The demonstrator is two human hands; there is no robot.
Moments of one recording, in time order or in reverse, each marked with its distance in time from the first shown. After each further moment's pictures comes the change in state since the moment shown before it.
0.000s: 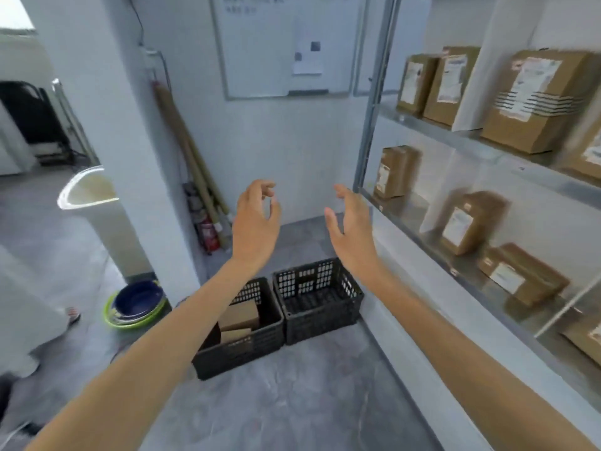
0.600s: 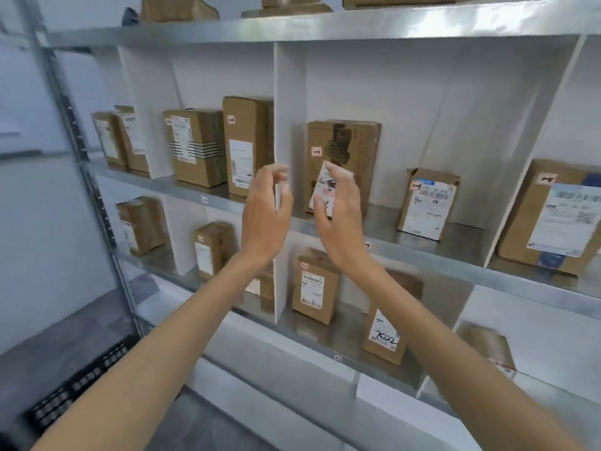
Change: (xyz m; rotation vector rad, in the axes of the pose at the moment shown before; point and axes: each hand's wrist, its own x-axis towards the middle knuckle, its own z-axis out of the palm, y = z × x) left_hand -0.114 0.423 0.311 -0.649 -0.327 0.470; right_hand -0.127 0.112 -0.463 -0.484 0.666 0.088
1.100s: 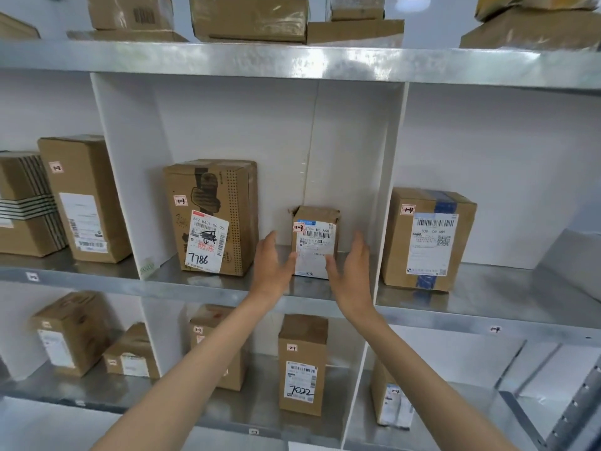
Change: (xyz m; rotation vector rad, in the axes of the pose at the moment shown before) left_hand 0.008 0.022 0.230 -0.190 -0.489 -0.364; right_hand 0.005 0.163 -0.127 -0.184 0.155 0.504
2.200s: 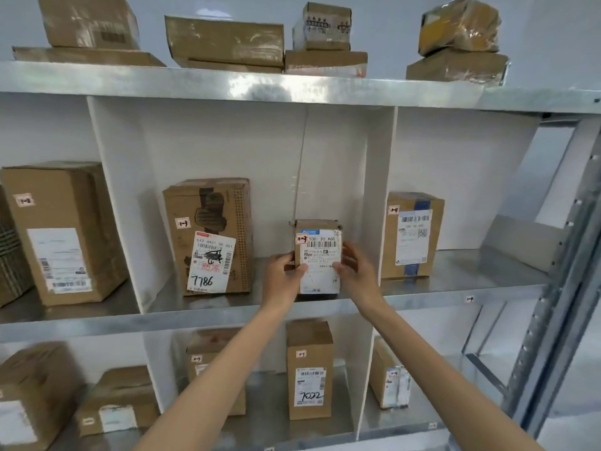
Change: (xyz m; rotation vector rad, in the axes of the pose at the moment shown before) left_hand -0.009 0.002 -0.037 -0.194 -0.219 0.054; right_hand -0.022 -0.031 0.008 0.222 0.050 0.148
